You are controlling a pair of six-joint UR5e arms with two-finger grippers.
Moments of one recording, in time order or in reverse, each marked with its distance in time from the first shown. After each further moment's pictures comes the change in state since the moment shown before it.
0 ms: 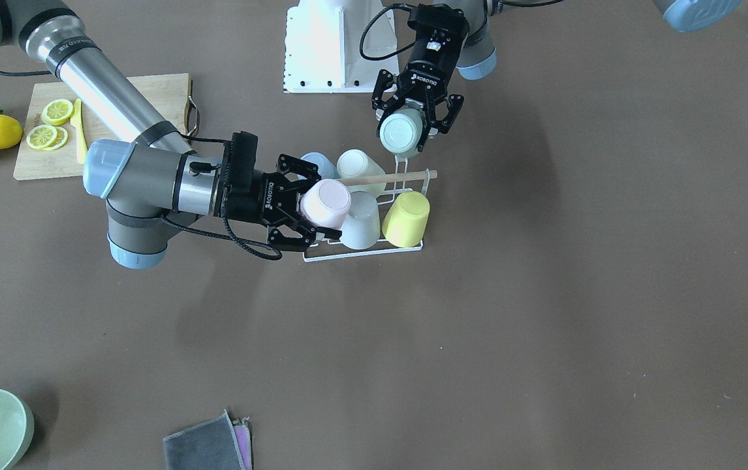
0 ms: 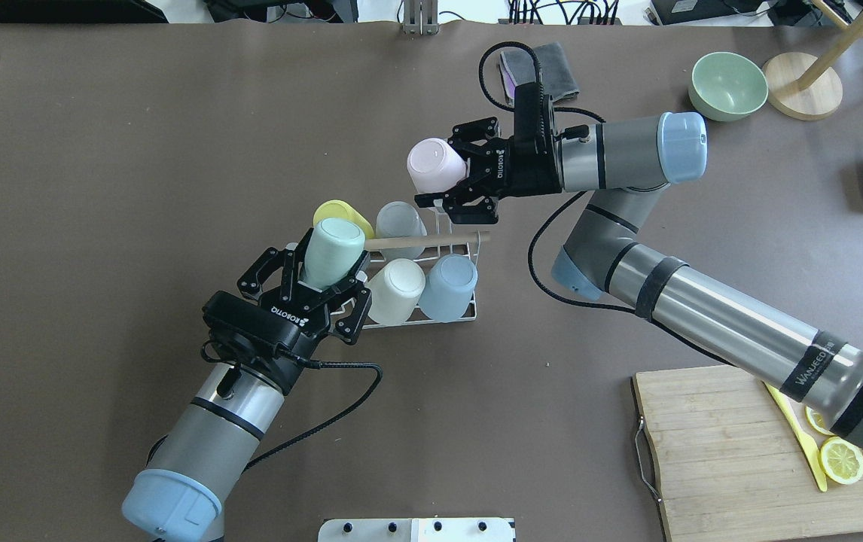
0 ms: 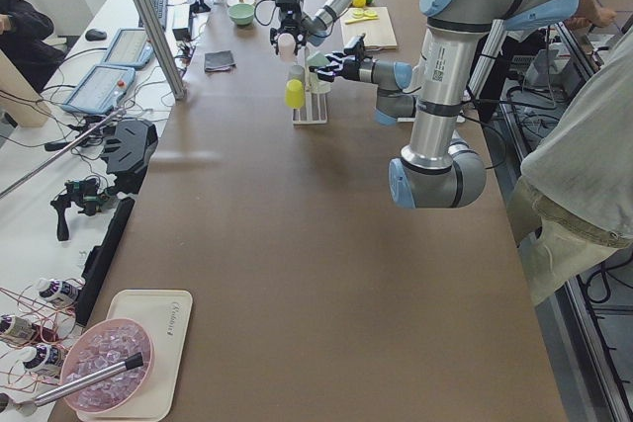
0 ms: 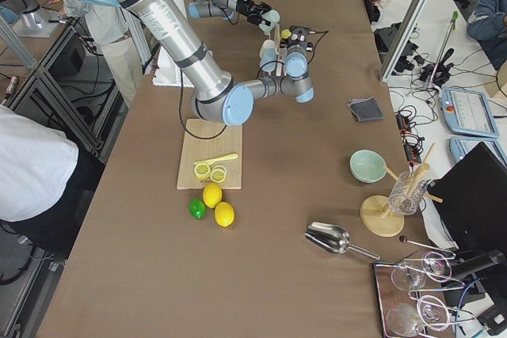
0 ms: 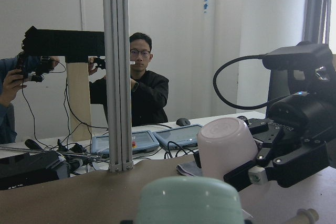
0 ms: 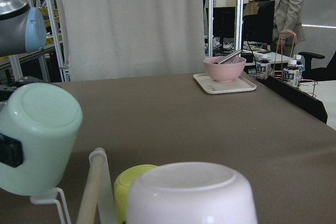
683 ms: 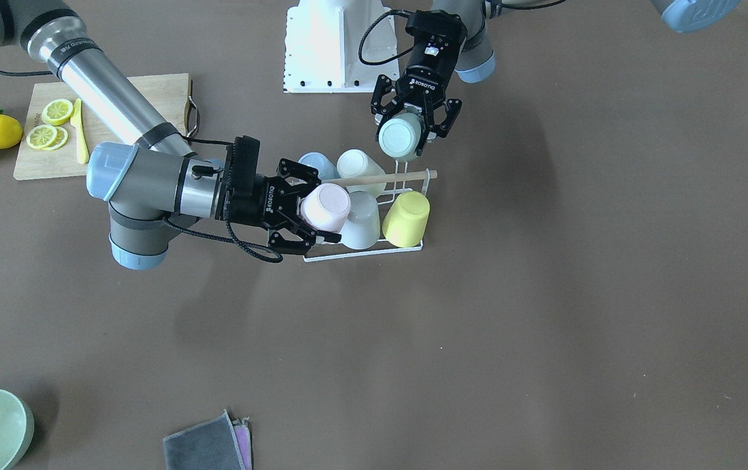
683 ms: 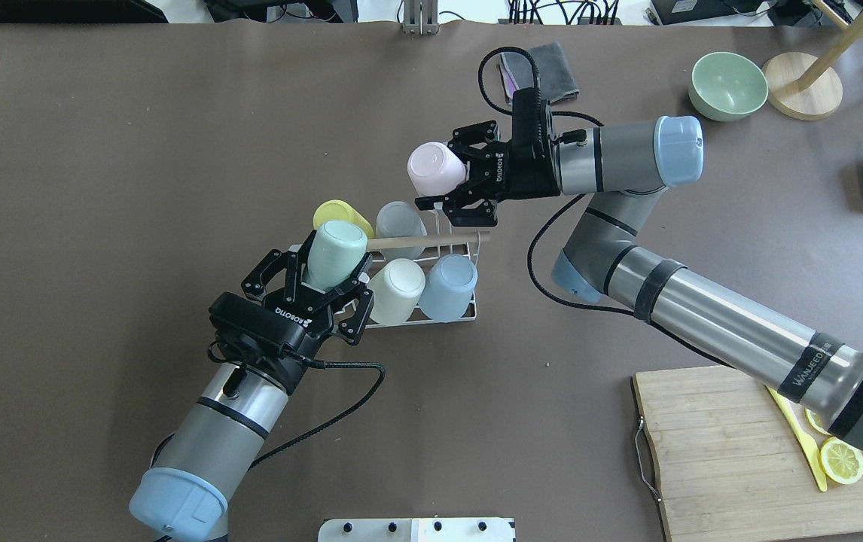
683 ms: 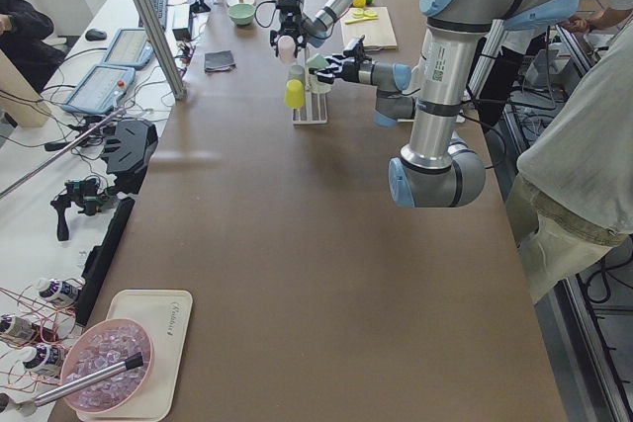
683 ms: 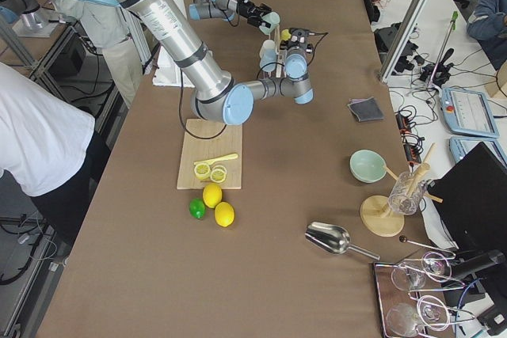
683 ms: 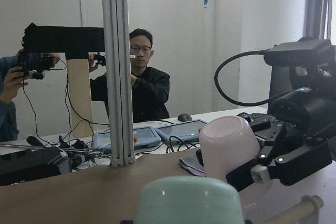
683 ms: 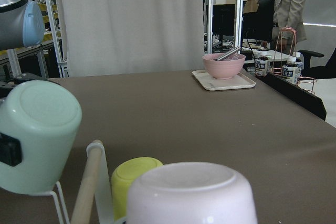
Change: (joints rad) left arm 0.000 -0.010 0.020 -0.004 0.000 -0.002; right arm -0.007 0.004 -0.014 0.000 -0.006 -0.015
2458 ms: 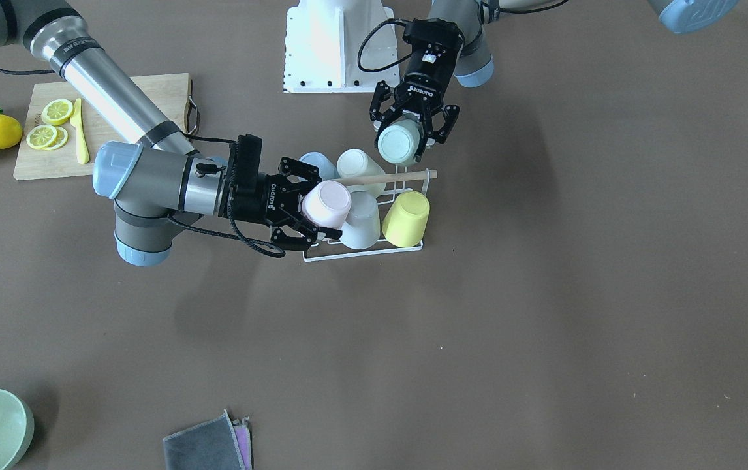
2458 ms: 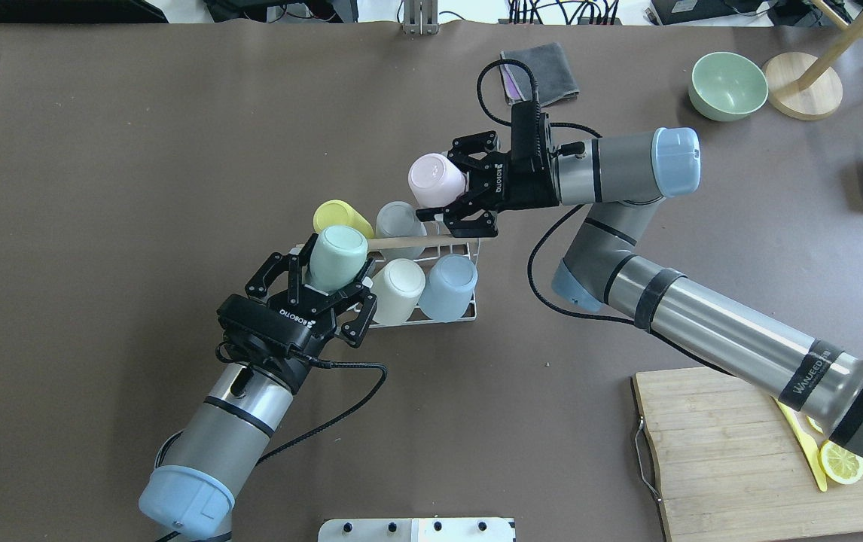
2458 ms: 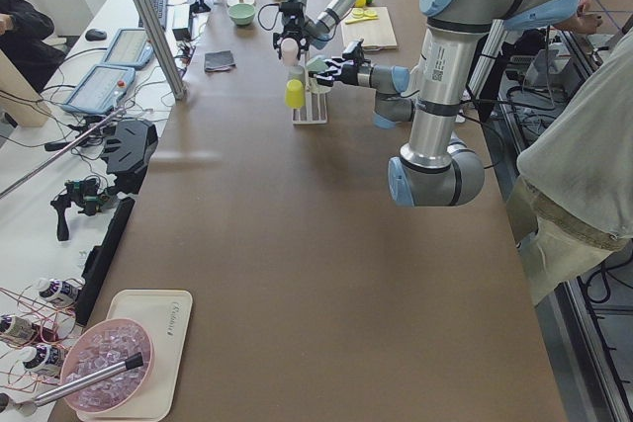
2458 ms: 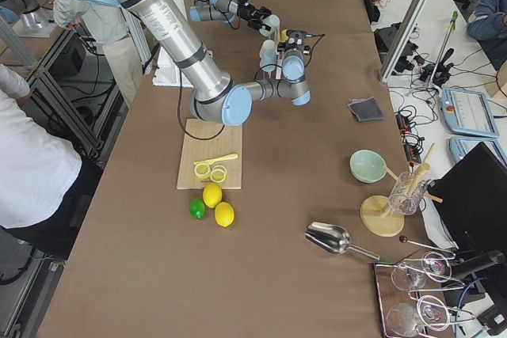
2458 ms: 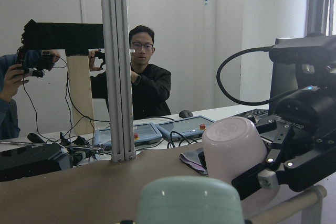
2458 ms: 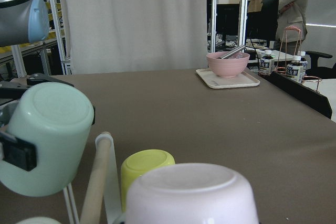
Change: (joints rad) left arm -0.002 -0.006 0.033 -0.007 0.000 -0.005; right arm -0.013 -0.013 0.004 0.008 -0.009 -0.016
